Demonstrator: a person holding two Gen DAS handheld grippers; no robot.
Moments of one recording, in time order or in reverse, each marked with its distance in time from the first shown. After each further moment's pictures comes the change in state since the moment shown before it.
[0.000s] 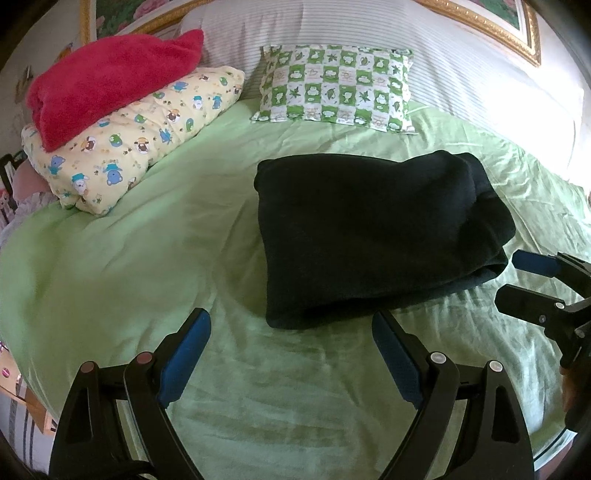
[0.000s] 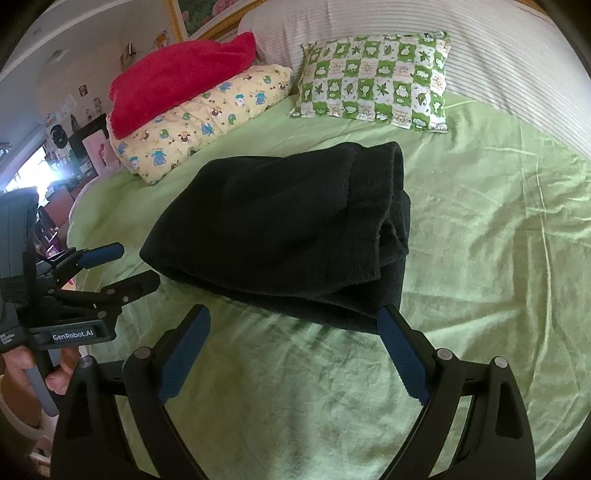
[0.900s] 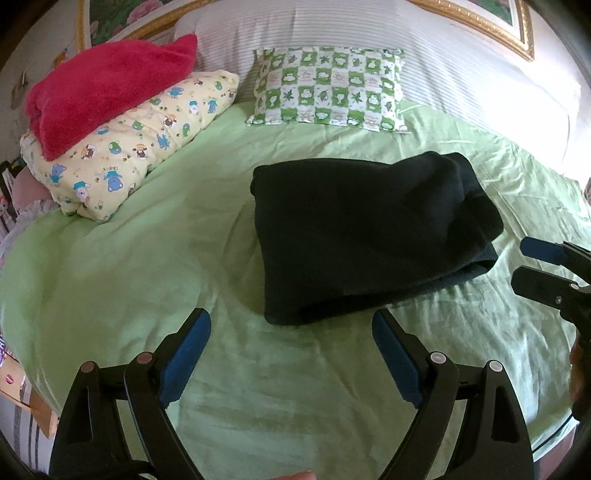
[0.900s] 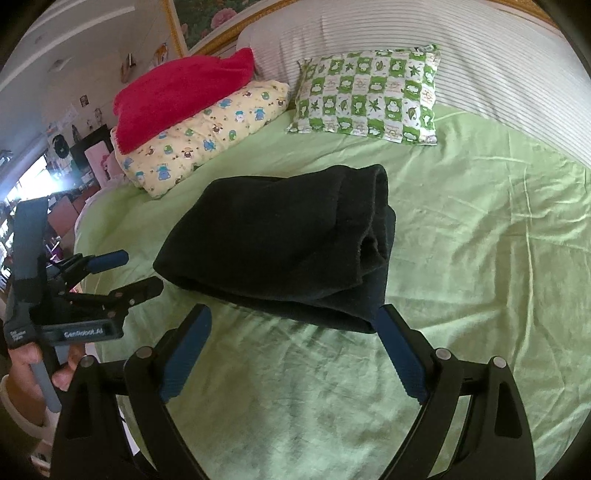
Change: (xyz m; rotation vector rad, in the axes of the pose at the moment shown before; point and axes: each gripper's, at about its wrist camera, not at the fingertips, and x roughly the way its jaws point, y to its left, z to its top) left arm -0.014 -0.006 -0.002 0.022 0.004 0.000; right arm -0.026 -0.004 0.002 0.015 -0.043 0.003
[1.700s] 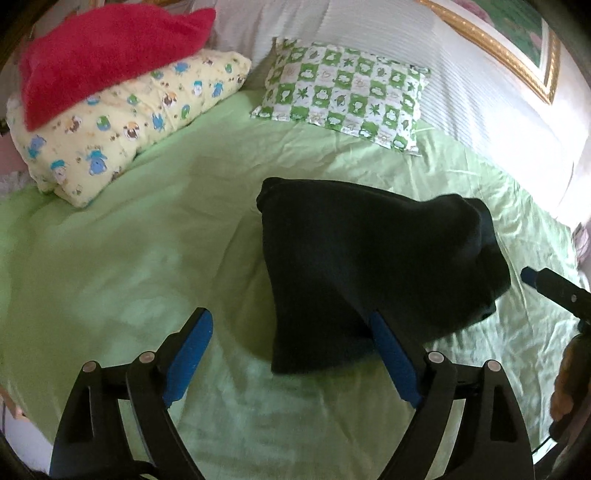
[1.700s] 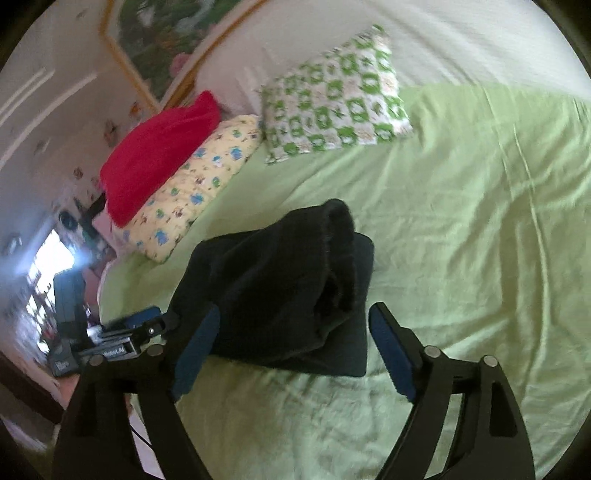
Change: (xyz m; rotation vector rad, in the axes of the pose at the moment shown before) left arm 0.026 0.026 0.034 -0.130 0.032 -0.097; right arm -0.002 -0.041 0.029 0.203 -0.064 0.099
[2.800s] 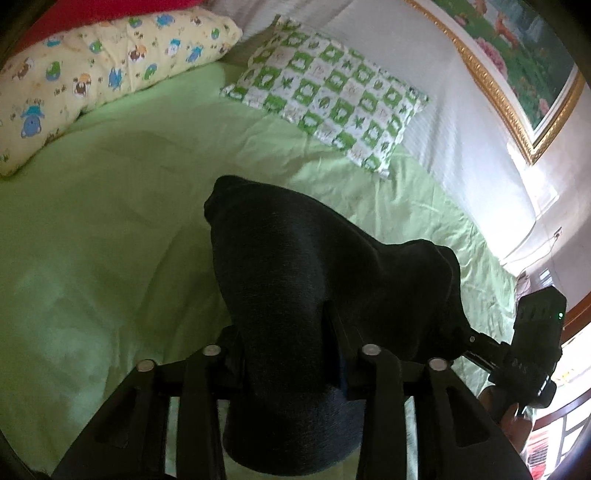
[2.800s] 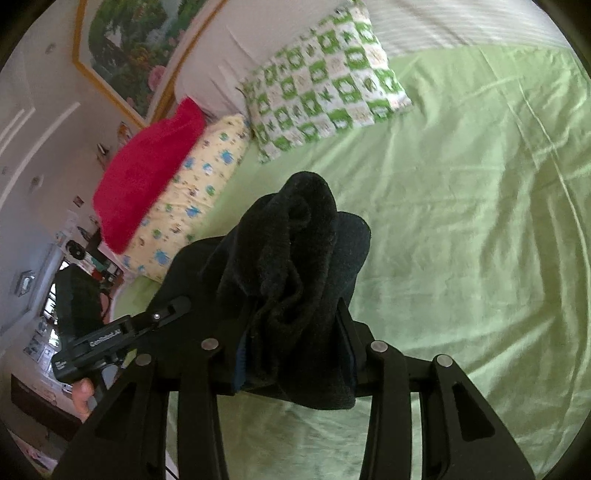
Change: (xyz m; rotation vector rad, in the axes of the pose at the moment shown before) left arm 0.051 0.014 0.043 -0.203 0.080 -0.305; right arm 0.048 -0.027 0.009 0.213 0.053 0.041
